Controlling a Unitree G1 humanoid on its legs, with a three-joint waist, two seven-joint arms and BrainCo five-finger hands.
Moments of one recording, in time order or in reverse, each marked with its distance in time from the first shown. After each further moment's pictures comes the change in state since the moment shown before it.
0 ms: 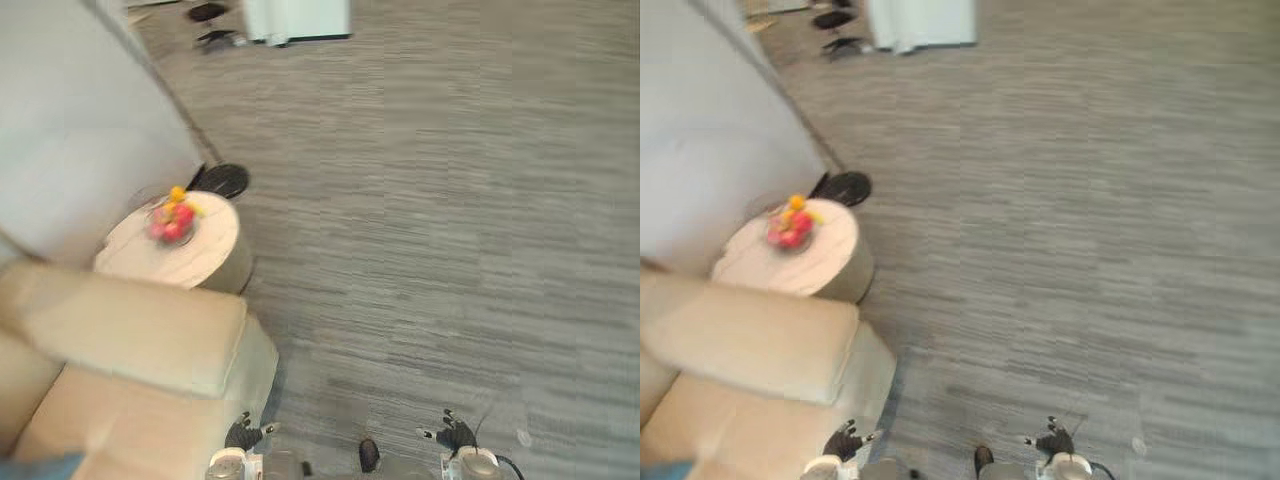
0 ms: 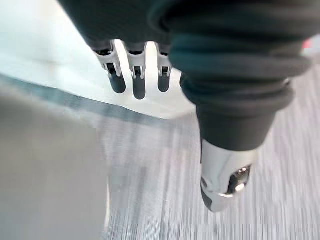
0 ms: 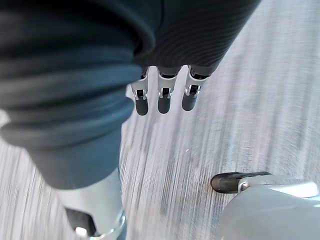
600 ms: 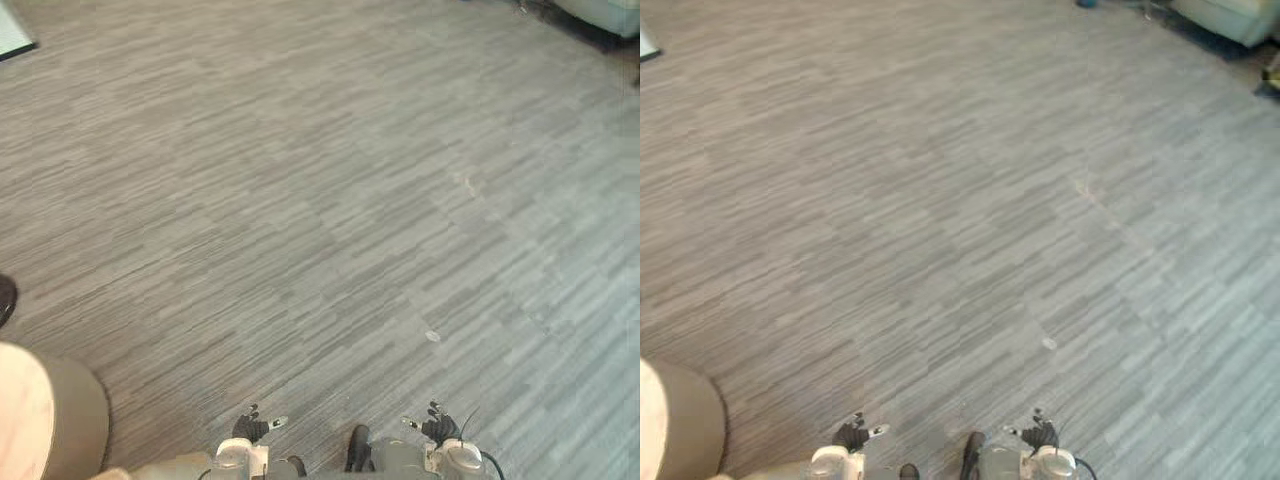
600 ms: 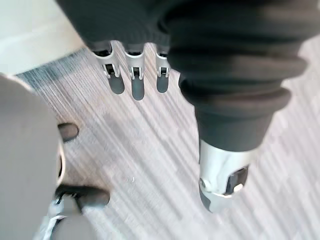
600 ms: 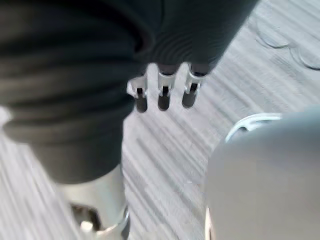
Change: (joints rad) left arm -0.061 -0.010 -0.061 0.046 -0.032 0.028 -0.014; right arm -0.033 0.047 -0.053 -0.007 0.043 -0.010 -0.001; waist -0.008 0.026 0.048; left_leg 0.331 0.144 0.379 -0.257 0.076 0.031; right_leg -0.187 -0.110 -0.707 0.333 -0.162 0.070
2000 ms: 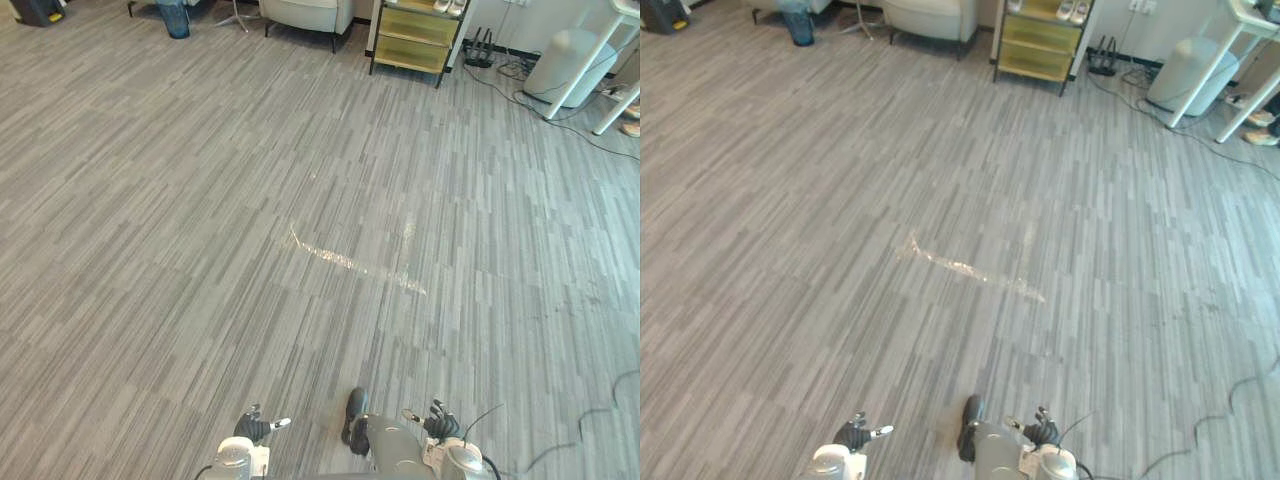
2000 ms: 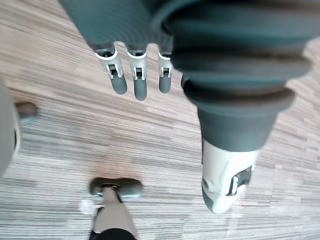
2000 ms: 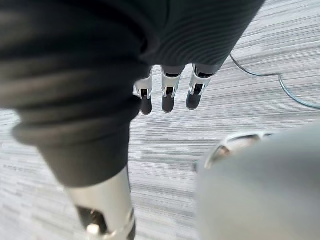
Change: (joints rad) left arm -0.020 -0.023 -0.033 -0.008 -0.001 -0.001 0.012; right arm 0.037 0.011 -0.063 -0.034 0.080 -0.008 0.000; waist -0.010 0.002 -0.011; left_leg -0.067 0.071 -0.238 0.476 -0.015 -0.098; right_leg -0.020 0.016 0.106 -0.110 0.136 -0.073
